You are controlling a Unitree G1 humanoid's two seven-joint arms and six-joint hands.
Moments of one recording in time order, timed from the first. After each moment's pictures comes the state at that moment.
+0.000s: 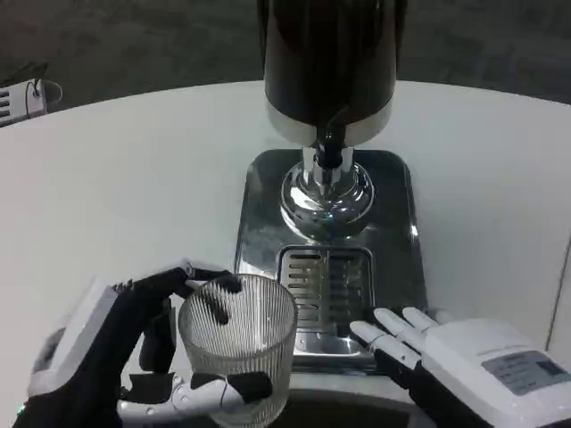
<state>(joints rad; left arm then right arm) 0.02 0.35 0.13 -0.15 0.33 -0.50 -0.06 0.12 -0.28 0.08 -1.03 -1.02 0.10 0.88</state>
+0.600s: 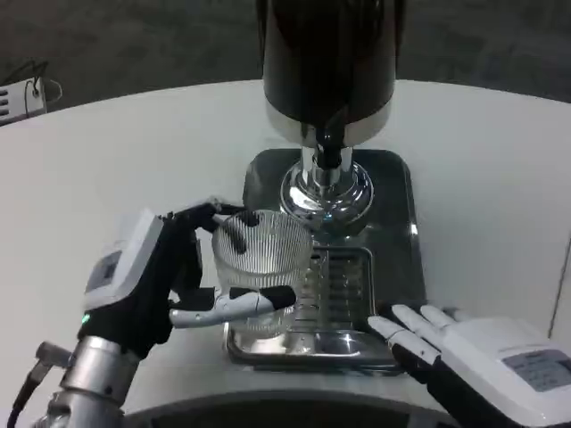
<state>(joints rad) -0.40 0.34 0.02 0.31 0.53 -0.50 0.17 0.14 -0.29 0.01 -1.03 -0.97 0.10 0.88</state>
